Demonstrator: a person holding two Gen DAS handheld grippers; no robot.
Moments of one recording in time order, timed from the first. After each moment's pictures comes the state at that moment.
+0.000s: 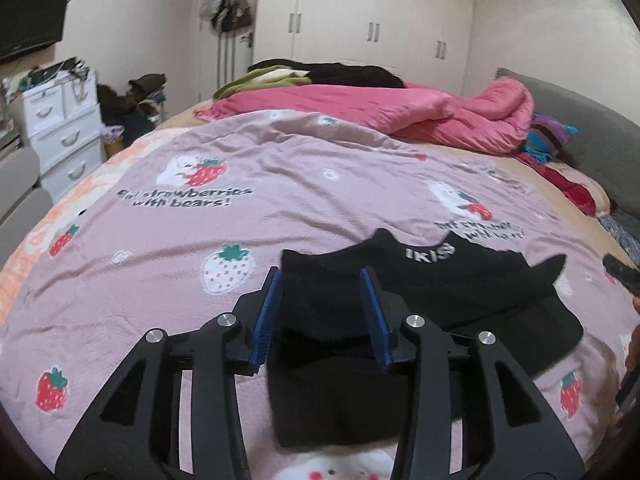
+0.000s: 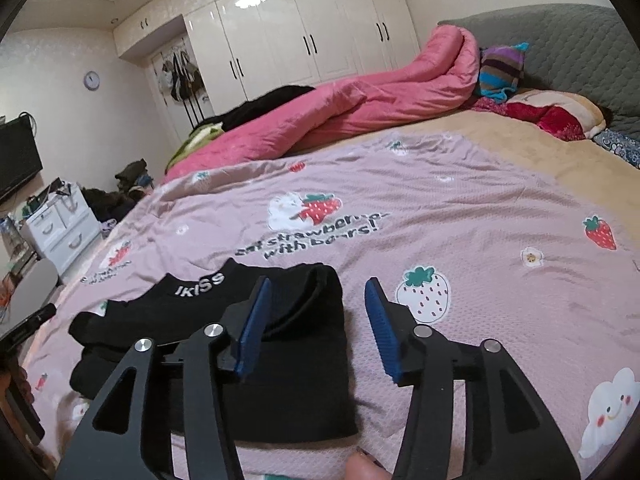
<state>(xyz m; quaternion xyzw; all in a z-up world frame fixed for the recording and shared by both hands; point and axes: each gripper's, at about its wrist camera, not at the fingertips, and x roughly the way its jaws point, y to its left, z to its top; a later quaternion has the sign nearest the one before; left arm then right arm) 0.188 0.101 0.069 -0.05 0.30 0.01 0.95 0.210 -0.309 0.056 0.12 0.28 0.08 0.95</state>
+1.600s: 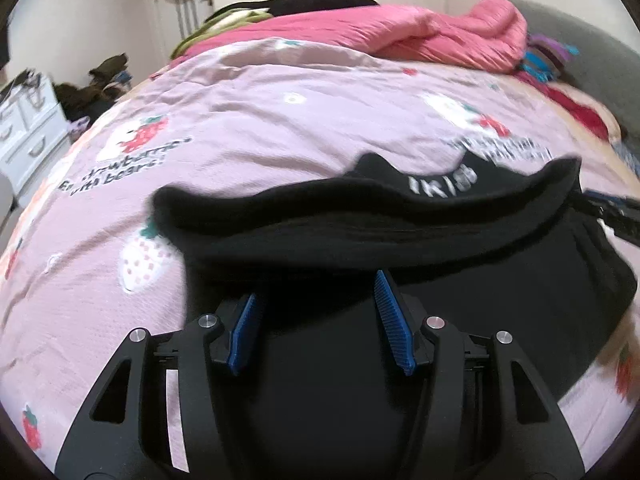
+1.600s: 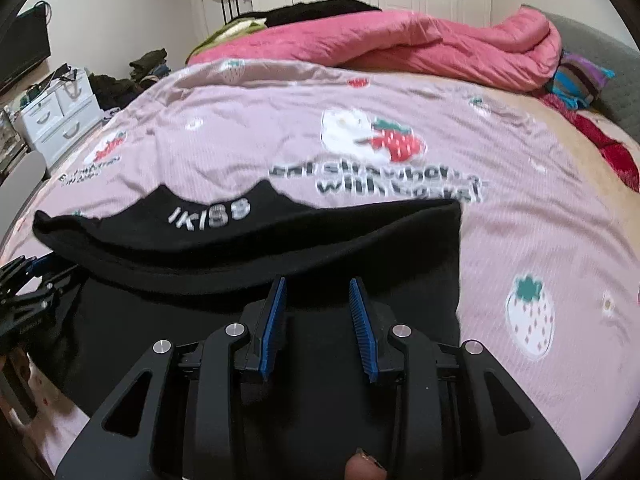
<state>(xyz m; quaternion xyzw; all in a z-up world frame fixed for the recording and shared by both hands) 0.275 0.074 -0.004 0.01 0.40 -0.01 0.92 0.321 -0.201 0.009 -0.02 0.41 0.12 0.91</state>
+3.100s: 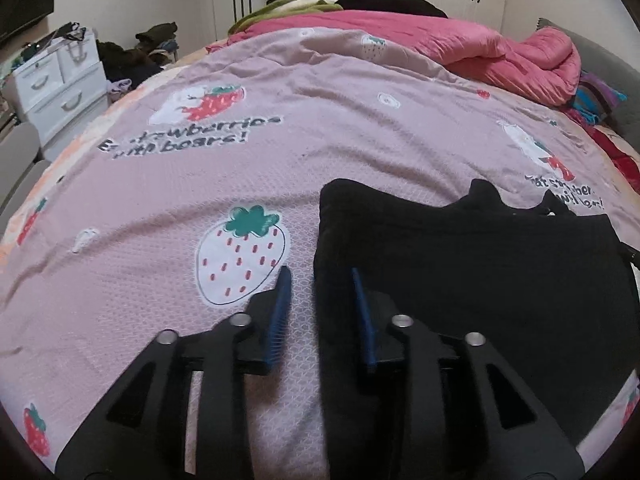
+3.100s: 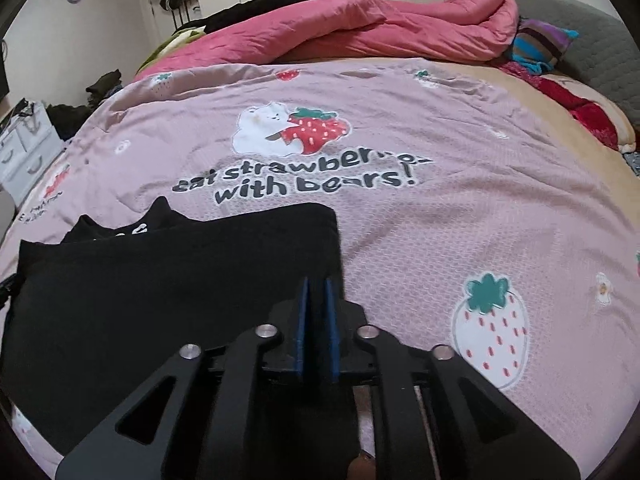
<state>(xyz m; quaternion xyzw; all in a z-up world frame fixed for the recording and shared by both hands) 0.288 0.148 -0.010 -0.03 0.41 0.06 0.91 0.351 -0.264 -0.025 0.02 0.42 0.06 0.91</state>
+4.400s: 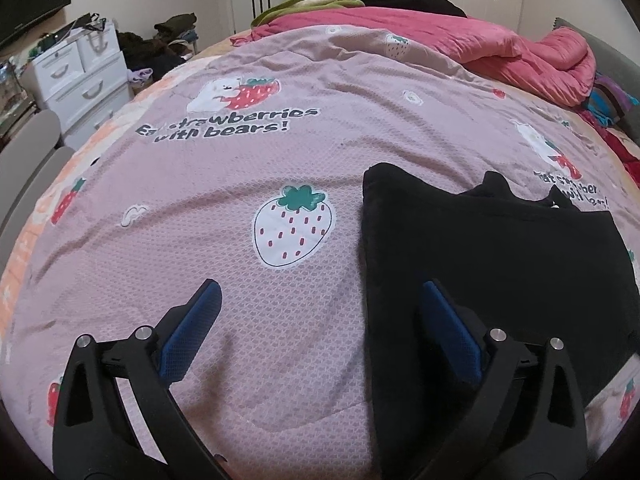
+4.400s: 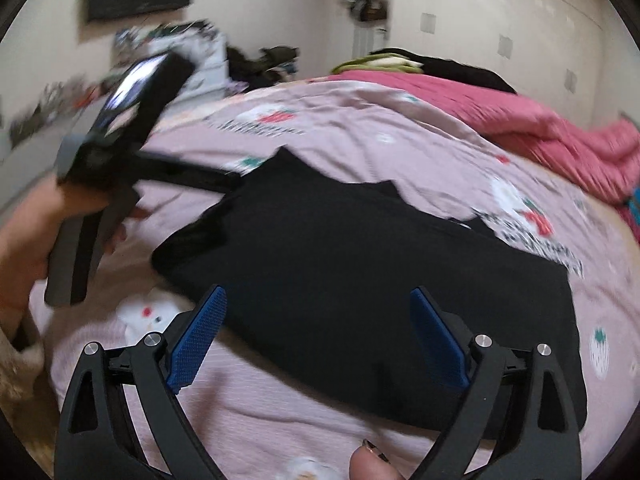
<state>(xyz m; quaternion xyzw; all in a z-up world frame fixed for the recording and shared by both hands) 0.261 0.166 0.005 -0.04 0.43 0.09 0.90 0.175 -0.031 0.017 -0.16 0.32 0.31 0.88</state>
